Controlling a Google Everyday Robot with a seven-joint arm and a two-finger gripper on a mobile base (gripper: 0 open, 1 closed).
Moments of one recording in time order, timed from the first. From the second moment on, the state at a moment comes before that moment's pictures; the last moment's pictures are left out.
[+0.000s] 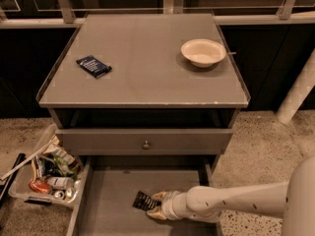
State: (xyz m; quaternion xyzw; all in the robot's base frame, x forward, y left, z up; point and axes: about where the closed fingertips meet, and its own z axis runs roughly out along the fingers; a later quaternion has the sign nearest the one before) arm 0.460 -0.007 0.351 -0.54 0.76 0.19 0.32
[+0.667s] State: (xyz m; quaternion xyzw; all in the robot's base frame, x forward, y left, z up) arm 0.460 -0.007 0.351 -0.54 0.76 0.19 0.32
